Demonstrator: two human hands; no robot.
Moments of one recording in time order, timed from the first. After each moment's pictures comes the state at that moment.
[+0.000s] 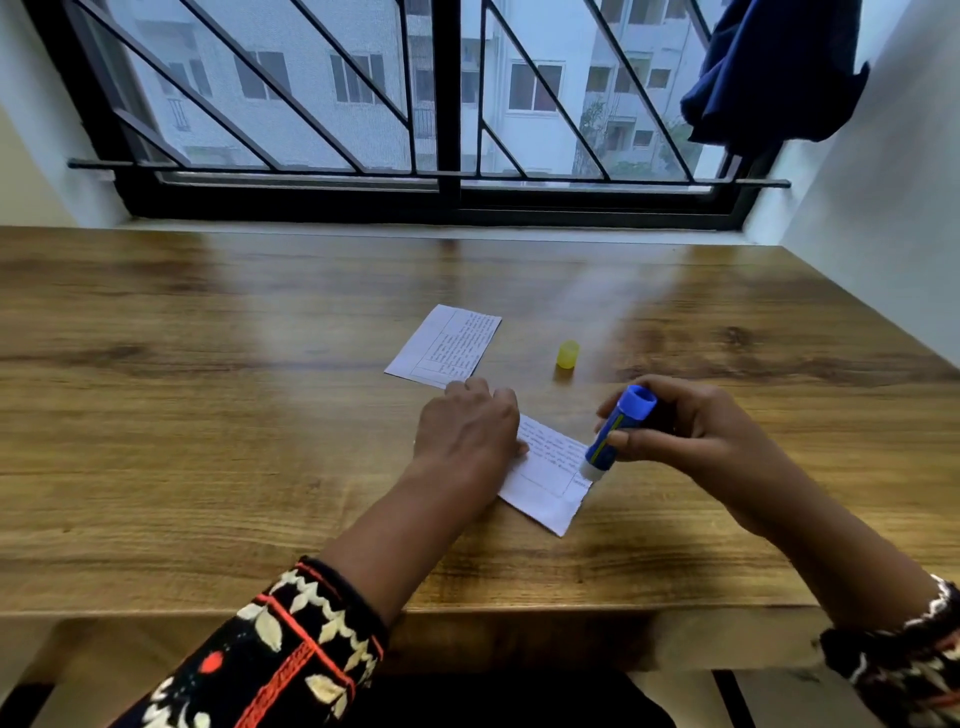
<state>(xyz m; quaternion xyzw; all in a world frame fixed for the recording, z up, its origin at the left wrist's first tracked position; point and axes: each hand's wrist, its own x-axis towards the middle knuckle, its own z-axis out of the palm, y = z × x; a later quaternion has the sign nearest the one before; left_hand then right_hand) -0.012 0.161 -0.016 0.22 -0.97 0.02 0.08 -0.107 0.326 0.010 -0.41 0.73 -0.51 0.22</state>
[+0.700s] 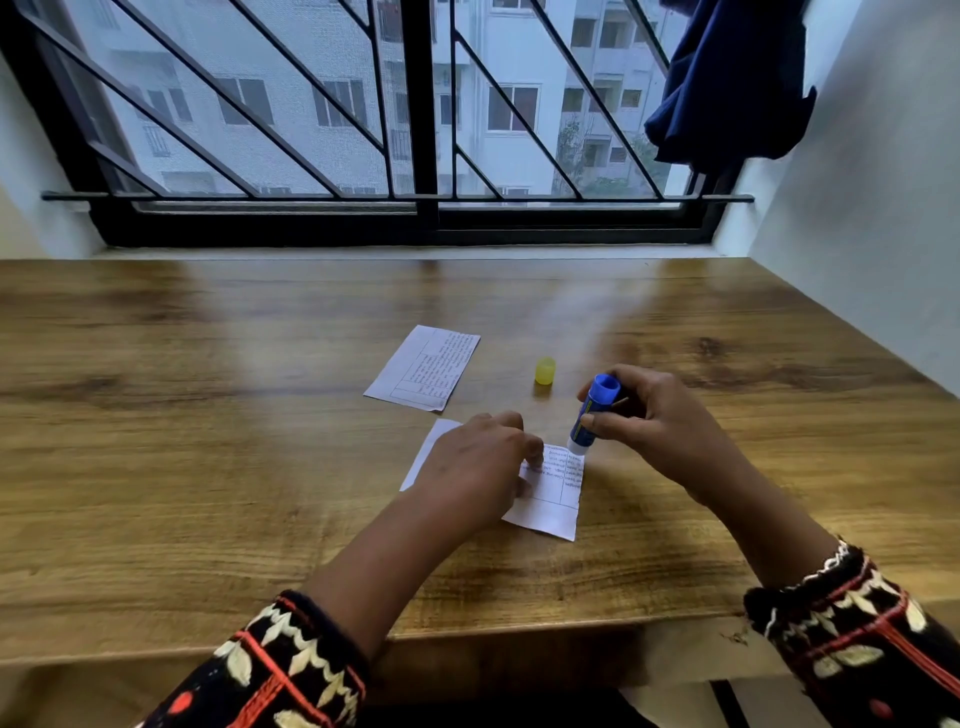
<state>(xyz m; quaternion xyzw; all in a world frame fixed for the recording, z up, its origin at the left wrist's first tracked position) -0.015 0.171 -0.008 0.10 -0.99 -0.11 0.02 -0.126 0.308 0.006 -0.39 0.80 -0.45 0.10</state>
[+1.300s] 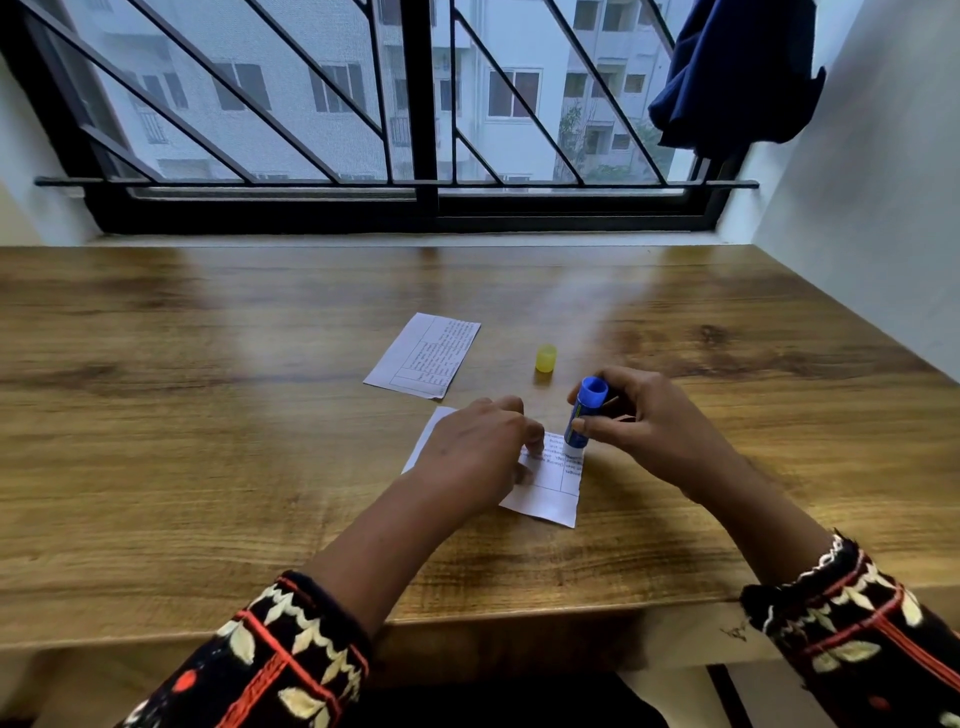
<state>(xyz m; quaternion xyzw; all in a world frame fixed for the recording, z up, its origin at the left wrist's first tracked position) -0.017 0.172 -0.004 0.10 -0.99 -0.10 0.00 -0.118 0.306 0.003 -0.40 0.81 -0.40 0.11</state>
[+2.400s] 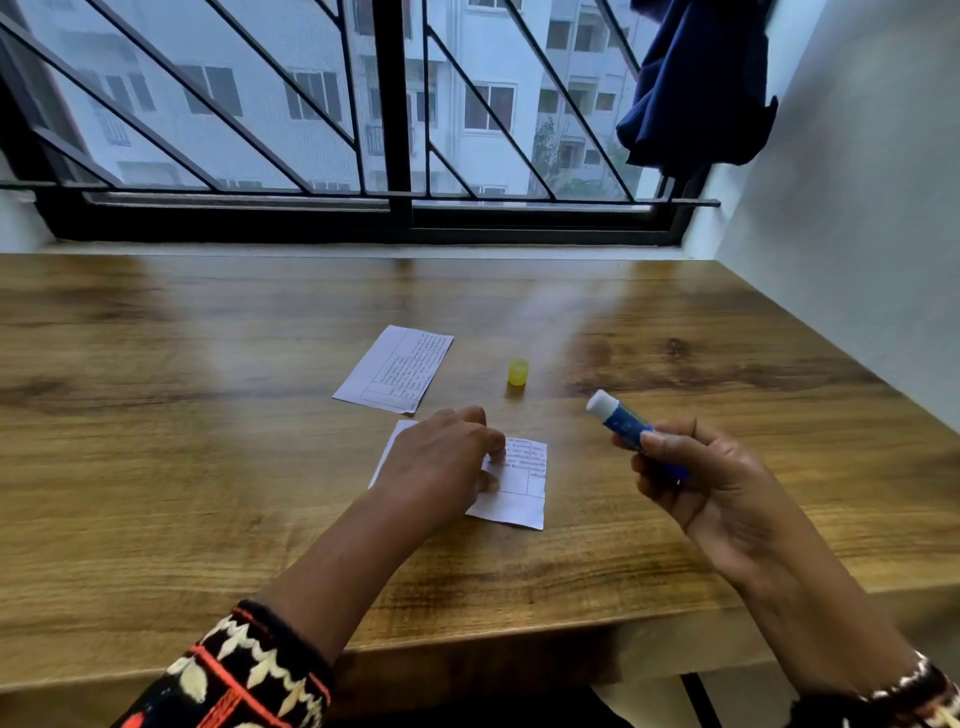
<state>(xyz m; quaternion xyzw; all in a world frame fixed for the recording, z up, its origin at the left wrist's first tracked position) -0.016 0.163 -0.011 0.10 -0.99 -0.10 0.05 -0.105 0.358 -0.006 -0.14 0.57 -0.77 0.25</state>
